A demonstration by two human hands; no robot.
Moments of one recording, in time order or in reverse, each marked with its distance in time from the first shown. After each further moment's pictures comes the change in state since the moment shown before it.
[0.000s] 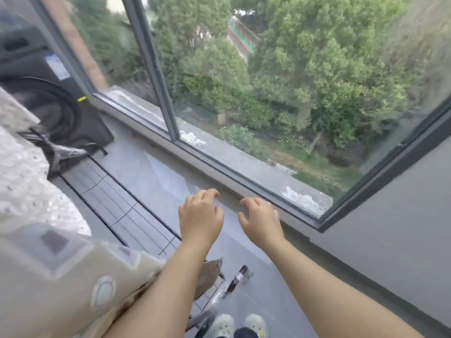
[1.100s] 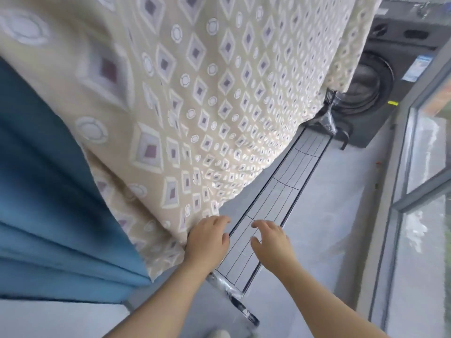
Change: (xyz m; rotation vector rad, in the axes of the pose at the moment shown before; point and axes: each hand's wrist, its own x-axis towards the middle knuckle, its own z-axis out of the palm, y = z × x) left_hand -0.078 0.029 0.034 0.037 0.428 -1.187; right_hand 0.083 -0.067 0.022 -0.273 -0.805 -1.239
